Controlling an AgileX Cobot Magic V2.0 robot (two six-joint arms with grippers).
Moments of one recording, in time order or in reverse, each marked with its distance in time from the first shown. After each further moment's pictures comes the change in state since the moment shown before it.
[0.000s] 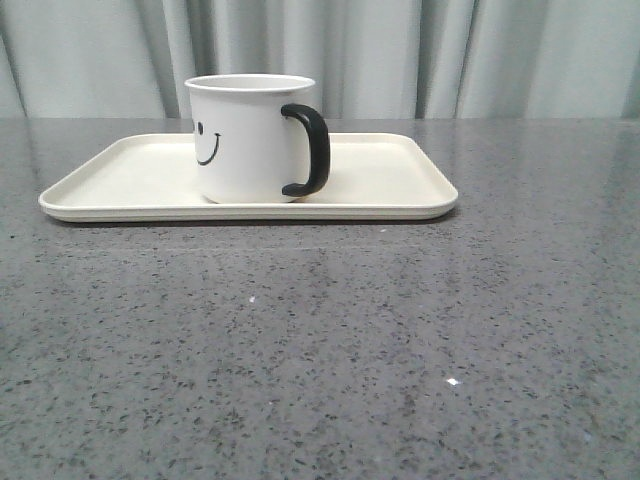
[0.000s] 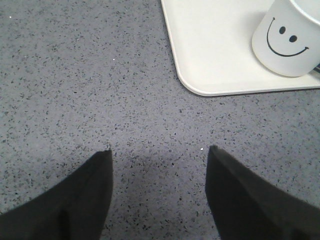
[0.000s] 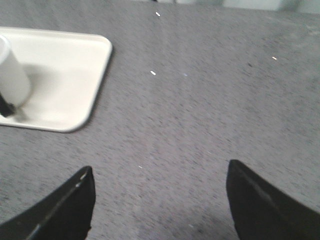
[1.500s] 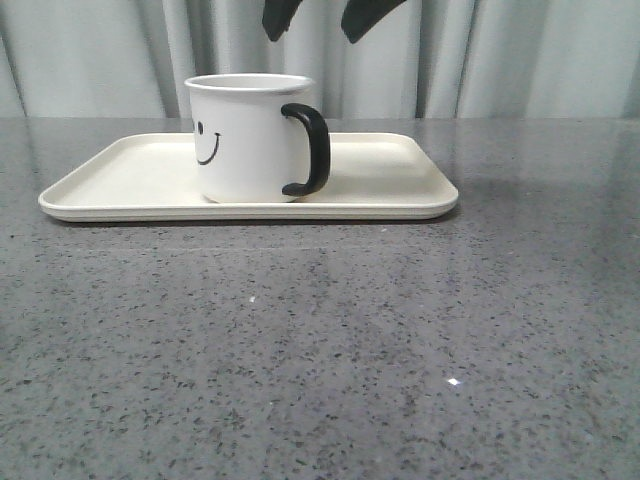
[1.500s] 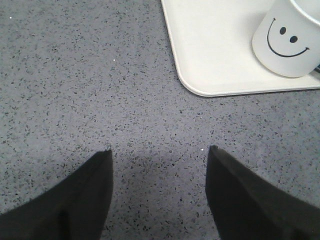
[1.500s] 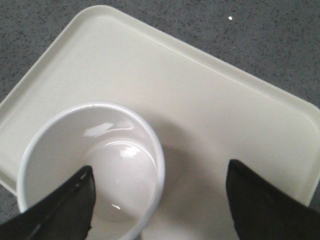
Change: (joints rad) left arm 0.000 0.000 0.000 0.000 0.000 0.002; right arm 0.437 1.185 -0.790 0.020 -0.103 0.018
